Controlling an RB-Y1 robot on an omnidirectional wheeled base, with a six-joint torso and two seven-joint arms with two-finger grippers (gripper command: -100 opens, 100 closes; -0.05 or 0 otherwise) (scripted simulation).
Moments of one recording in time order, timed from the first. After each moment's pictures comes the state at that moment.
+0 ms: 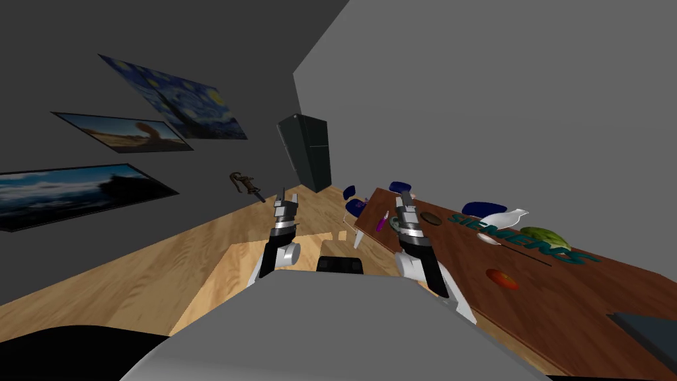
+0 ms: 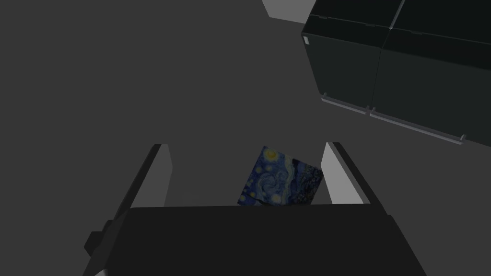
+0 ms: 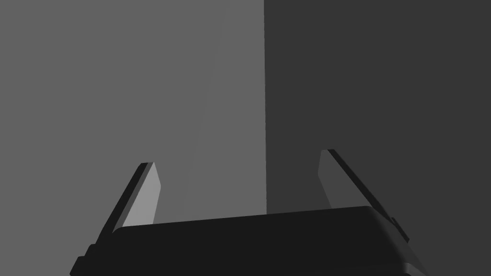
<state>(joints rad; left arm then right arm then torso) 0.48 -0.04 -0.05 -2.25 0.00 -0.41 0.01 0.51 -0.12 -0.06 -2.25 0.04 -0.43 0.18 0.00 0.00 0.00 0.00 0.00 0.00</state>
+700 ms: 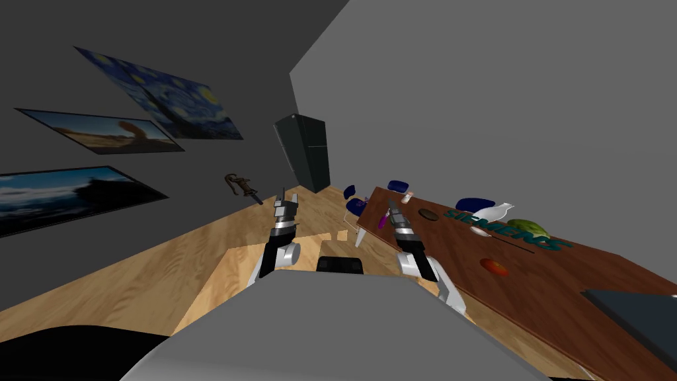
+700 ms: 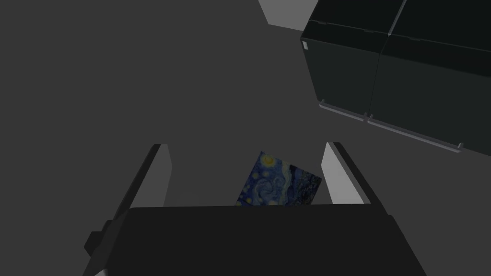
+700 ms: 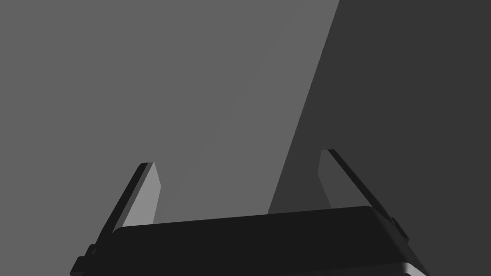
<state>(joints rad) 0.48 -0.04 -0.05 -2.25 0.00 -0.41 0.01 0.46 -0.18 -0.09 -2.08 0.13 -0.31 0.32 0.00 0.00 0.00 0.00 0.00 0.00</state>
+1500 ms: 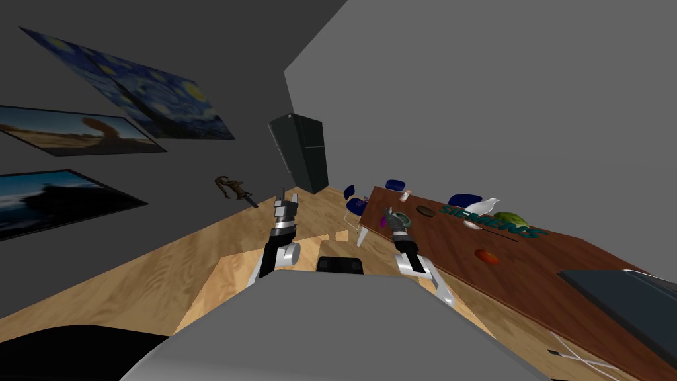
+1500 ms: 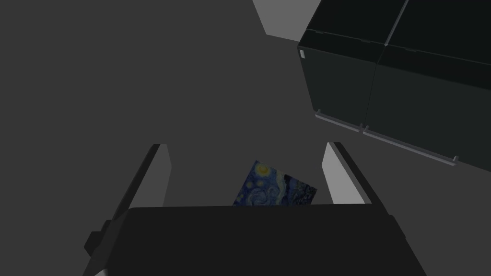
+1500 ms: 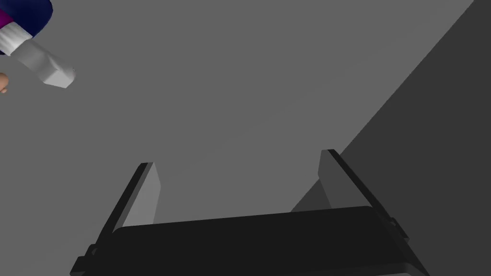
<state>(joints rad) 0.48 -0.04 -0.05 -2.25 0.00 -0.41 0.01 0.41 -0.17 -0.13 -1.87 0.25 -0.20 0.51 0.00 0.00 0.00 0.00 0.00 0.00</state>
